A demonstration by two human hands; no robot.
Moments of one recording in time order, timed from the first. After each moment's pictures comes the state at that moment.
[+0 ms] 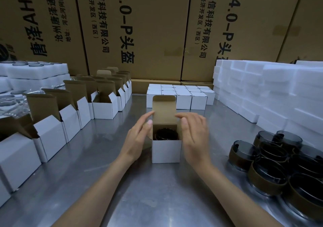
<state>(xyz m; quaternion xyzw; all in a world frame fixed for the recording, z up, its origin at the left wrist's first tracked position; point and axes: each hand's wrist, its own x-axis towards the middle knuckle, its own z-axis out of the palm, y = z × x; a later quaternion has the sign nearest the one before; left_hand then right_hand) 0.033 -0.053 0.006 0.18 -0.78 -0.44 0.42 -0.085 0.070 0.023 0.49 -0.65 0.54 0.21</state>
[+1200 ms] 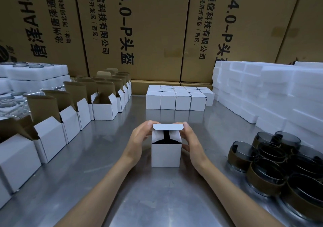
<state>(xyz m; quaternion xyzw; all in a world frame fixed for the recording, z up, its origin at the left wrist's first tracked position) 0.030 -0.040 0.009 0.13 -0.70 -0.57 0.41 -0.094 0.068 0.007 0.42 -0.57 0.66 -0.25</state>
